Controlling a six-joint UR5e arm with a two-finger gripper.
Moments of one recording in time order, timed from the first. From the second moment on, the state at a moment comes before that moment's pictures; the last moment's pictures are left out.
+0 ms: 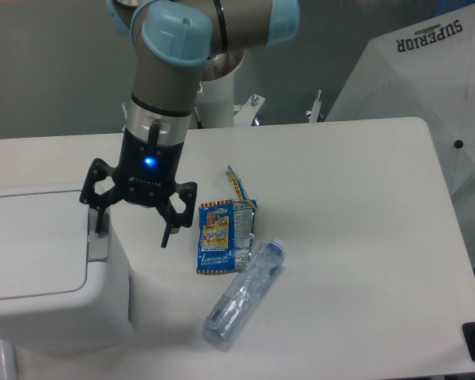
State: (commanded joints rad) arm 2.27 -1.75 -1.60 -0.89 1.15 0.24
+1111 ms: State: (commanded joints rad) arm 2.40 -1.73 -1.41 -0.87 1.15 0.25
